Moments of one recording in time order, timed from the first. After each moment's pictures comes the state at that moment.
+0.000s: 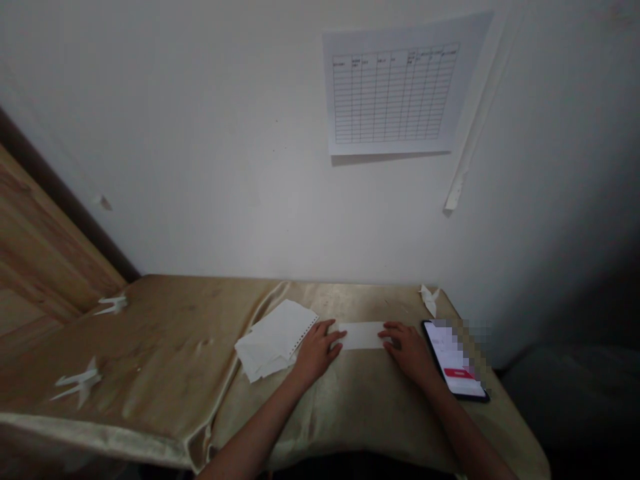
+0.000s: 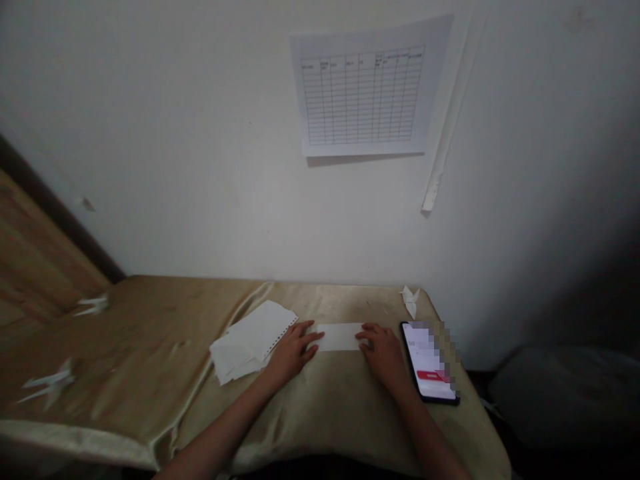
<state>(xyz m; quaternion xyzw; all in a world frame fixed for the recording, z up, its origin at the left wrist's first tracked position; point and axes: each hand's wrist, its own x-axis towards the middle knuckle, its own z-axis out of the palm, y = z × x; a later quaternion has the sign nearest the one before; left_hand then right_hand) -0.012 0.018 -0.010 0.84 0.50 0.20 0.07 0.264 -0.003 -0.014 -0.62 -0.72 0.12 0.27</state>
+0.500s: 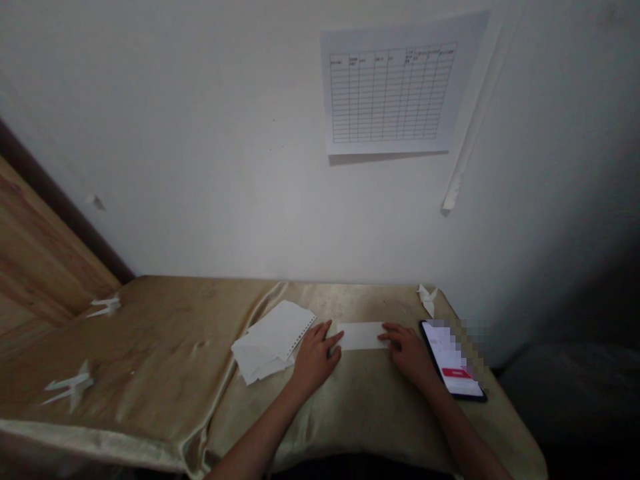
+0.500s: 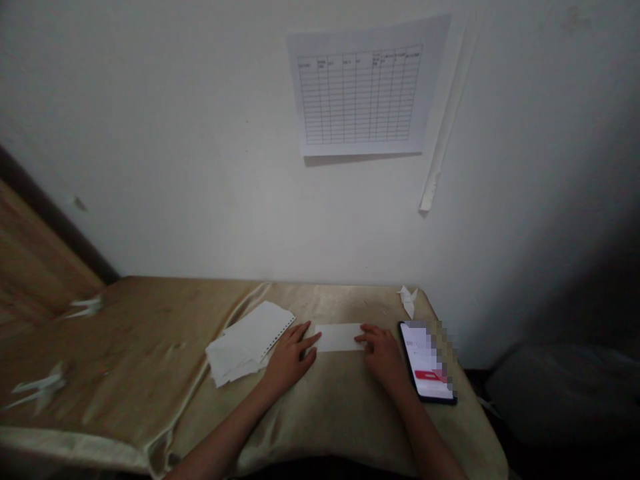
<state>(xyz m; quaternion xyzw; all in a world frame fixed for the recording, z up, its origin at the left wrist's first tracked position) -0.003 0.004 -0.004 0.81 0.55 0.19 0.06 0.265 -0.007 -0.015 -0.64 -0.70 0.17 0.27</state>
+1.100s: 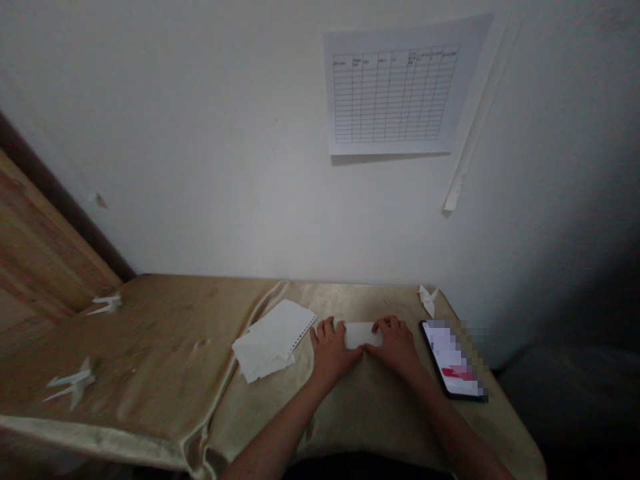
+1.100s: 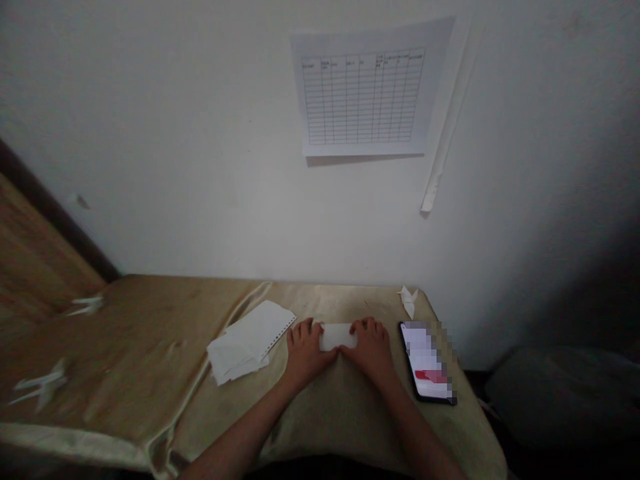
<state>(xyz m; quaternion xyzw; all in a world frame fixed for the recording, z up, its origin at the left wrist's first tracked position) 0.046 0.004 -0.002 0.73 0.66 0.16 0.06 0.229 0.007 -0.002 -0.69 -0.69 0.10 0.18</state>
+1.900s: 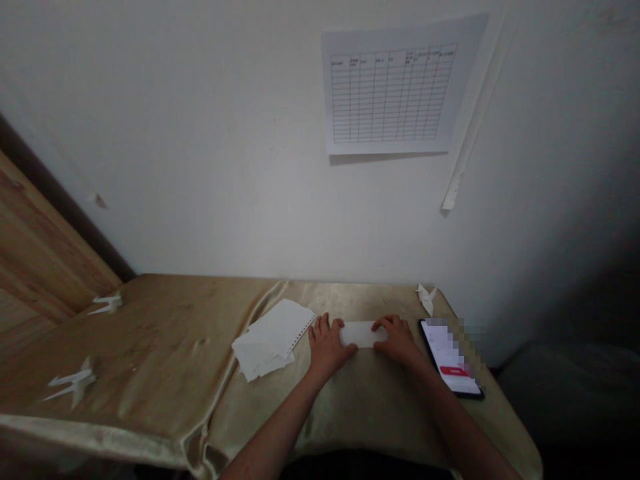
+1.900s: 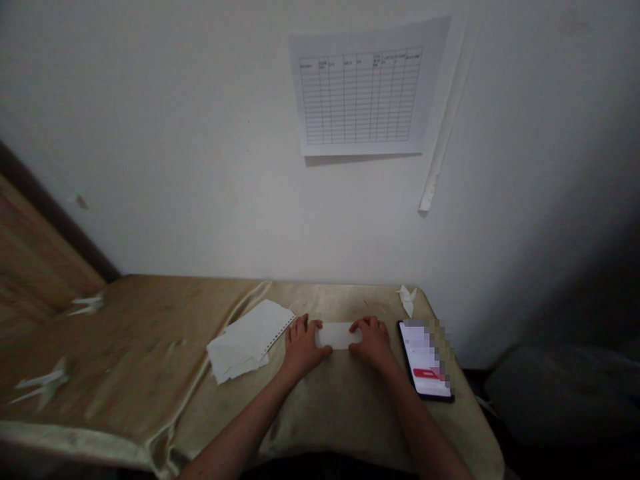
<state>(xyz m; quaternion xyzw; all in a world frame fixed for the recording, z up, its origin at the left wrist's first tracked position) 0.042 0.012 0.004 0.71 0.68 0.13 0.13 0.246 0.021 -0.003 -0.69 -0.67 0.20 0.17</state>
